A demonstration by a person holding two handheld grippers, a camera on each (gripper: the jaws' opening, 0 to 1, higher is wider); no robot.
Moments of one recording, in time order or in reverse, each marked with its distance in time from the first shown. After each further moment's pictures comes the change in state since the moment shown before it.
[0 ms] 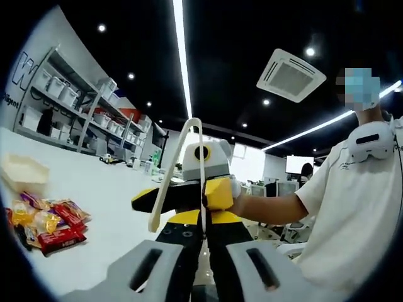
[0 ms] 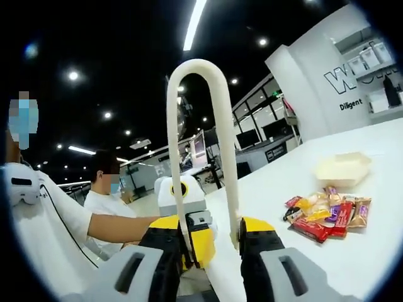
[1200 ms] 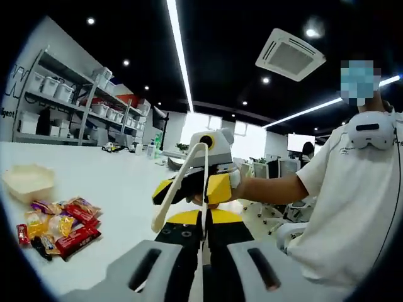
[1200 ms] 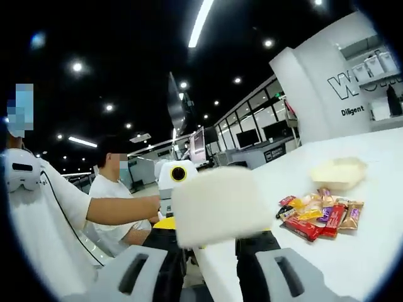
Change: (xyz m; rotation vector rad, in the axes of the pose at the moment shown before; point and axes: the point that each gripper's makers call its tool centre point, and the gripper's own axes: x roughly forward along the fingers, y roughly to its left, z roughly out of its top) left arm -0.013 0.009 -0.012 0.063 0.194 0.019; right arm -0.012 -0.006 -0.009 -0.058 0.031 -0.015
